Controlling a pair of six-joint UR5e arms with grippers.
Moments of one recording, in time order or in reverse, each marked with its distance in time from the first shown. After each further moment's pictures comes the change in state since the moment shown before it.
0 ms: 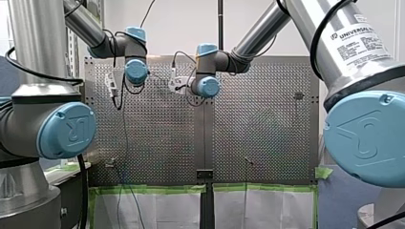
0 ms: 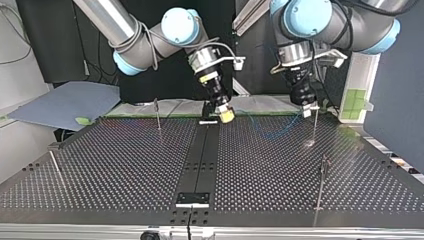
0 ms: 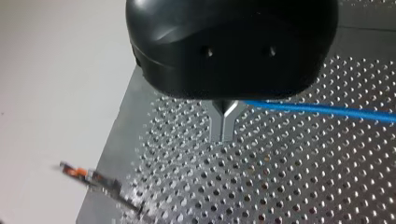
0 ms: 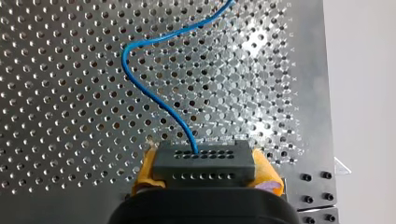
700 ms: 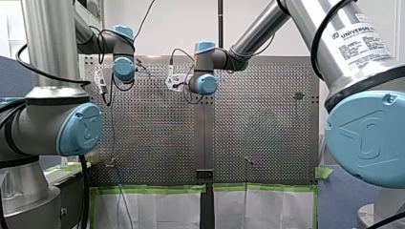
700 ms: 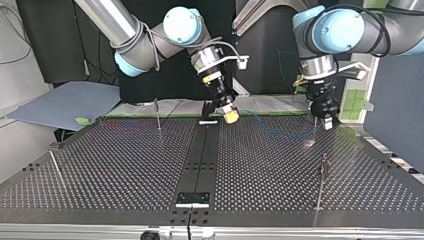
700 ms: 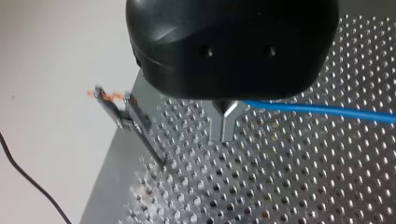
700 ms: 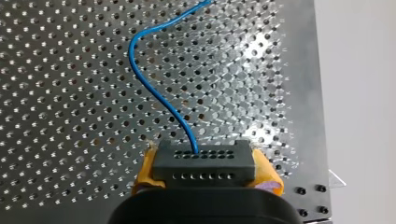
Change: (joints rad) left arm 0.184 0.017 0.028 -0.044 0.176 -0.013; right arm 0.011 0.001 -0.029 0.027 -0.012 0.006
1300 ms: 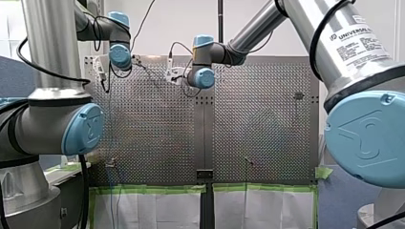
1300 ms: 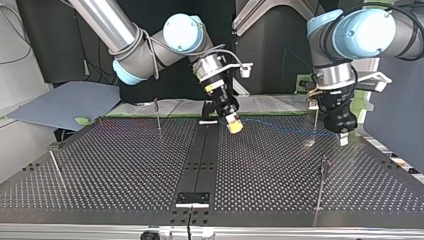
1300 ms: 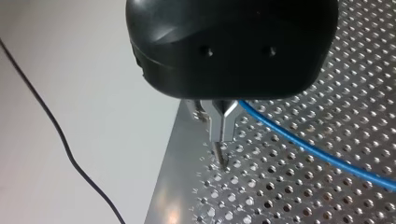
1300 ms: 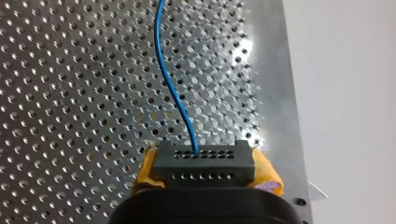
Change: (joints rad) left arm 0.054 0.035 0.106 -0.080 0.085 -0.014; right arm -0.004 0.020 -0.096 0.046 -0.021 0.019
